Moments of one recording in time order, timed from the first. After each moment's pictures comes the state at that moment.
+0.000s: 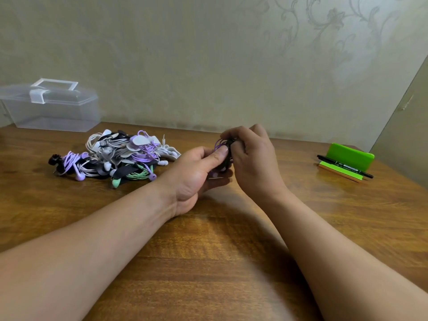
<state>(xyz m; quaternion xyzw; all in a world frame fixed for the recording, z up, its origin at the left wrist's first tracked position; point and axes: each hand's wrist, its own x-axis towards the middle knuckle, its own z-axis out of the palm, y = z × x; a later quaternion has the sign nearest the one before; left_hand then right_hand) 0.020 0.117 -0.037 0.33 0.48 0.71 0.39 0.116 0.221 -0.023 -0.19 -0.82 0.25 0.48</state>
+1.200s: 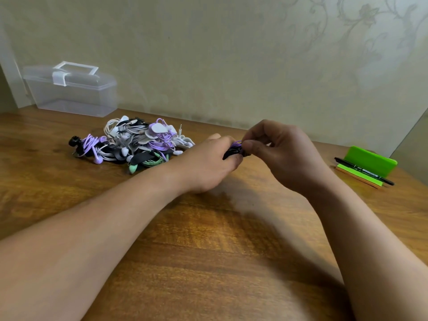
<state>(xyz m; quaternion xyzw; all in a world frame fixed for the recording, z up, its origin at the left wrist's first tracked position) 0.002 0.099 -0.019 0.56 0.75 0.34 0.06 0.146 0.228 0.006 -0.13 -0.90 0.26 0.31</state>
